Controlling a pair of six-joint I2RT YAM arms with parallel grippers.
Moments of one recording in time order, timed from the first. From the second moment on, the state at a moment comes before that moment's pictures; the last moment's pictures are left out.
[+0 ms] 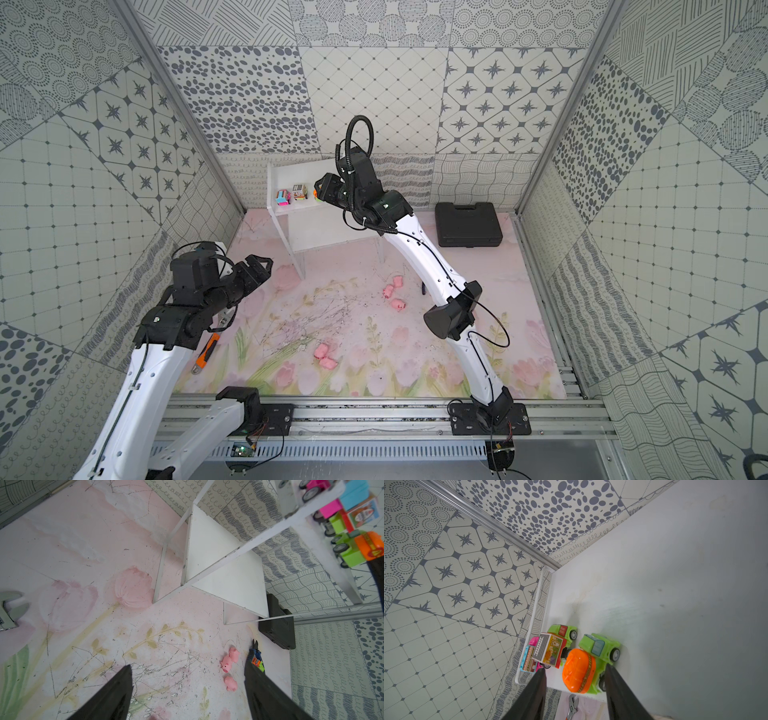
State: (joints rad) left arm -0.07 0.85 1.04 -0.78 0.10 -0.70; right arm 0.75 2.28 2.75 -0.77 -0.05 0.83
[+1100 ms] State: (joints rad) left arm -0.07 0.81 1.05 -0.79 0.10 -0.70; right arm 0.71 2.31 2.75 -0.75 -0.16 0.83
